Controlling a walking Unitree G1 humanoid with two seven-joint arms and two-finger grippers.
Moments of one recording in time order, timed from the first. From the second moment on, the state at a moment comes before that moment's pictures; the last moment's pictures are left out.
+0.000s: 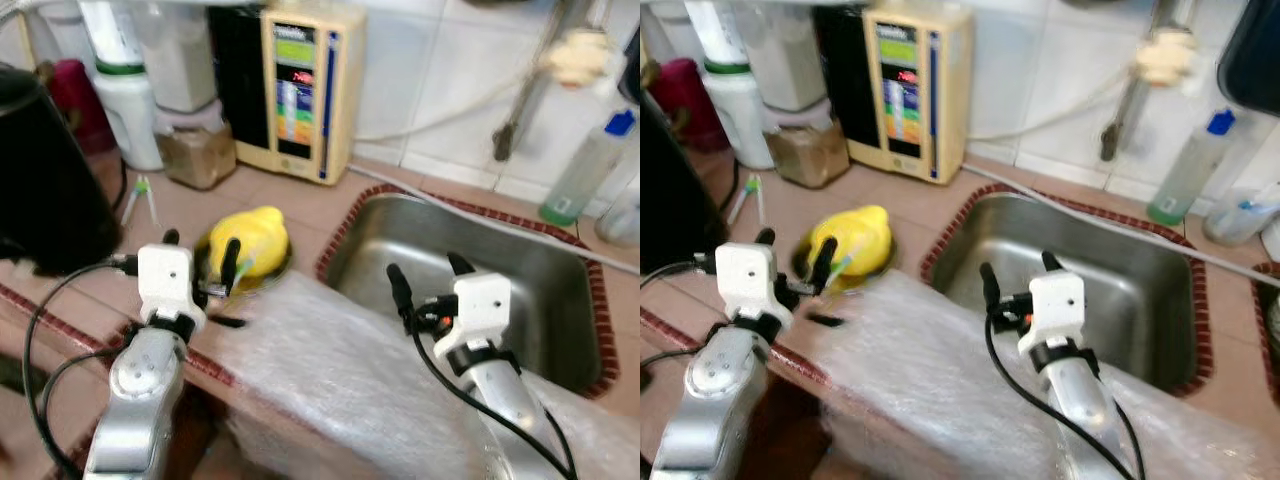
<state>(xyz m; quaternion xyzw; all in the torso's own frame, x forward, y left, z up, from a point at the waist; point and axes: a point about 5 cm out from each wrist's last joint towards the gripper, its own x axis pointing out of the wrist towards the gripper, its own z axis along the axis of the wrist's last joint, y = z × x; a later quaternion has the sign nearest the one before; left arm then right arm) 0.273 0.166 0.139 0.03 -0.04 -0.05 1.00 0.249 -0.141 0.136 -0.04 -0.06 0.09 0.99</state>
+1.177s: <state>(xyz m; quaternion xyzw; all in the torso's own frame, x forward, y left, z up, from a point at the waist) 0.260 0.160 0.129 0.07 -0.04 -0.10 0.99 0.245 -0.130 0.138 -0.02 -0.04 0.15 0.99</state>
